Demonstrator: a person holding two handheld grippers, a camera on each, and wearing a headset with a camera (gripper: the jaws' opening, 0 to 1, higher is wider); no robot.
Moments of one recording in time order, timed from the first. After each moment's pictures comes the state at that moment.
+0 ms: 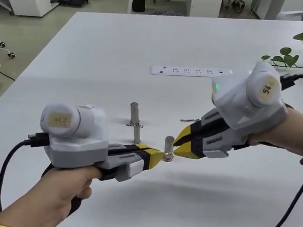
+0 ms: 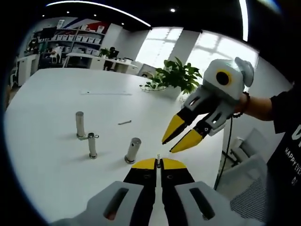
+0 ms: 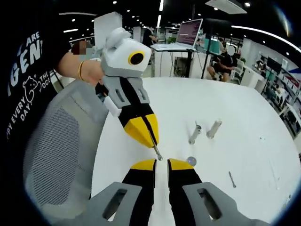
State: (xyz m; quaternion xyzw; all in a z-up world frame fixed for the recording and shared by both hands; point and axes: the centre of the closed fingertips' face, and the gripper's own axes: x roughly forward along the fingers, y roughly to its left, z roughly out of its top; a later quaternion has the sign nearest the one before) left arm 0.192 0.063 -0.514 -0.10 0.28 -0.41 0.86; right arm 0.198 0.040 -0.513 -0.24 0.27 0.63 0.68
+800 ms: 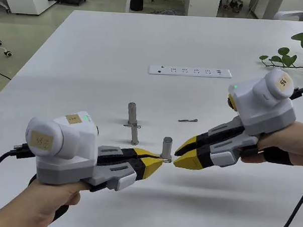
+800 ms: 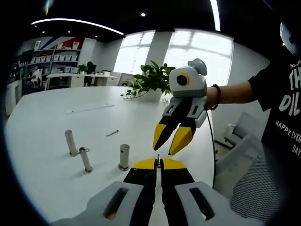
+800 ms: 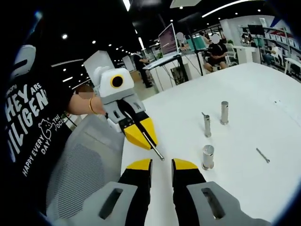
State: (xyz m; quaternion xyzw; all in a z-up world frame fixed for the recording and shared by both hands) left arm 0.176 0.057 -0.504 -0.04 0.20 -0.50 0.84; right arm 0.171 0.042 -0.510 -0.06 0.33 0.66 0.67
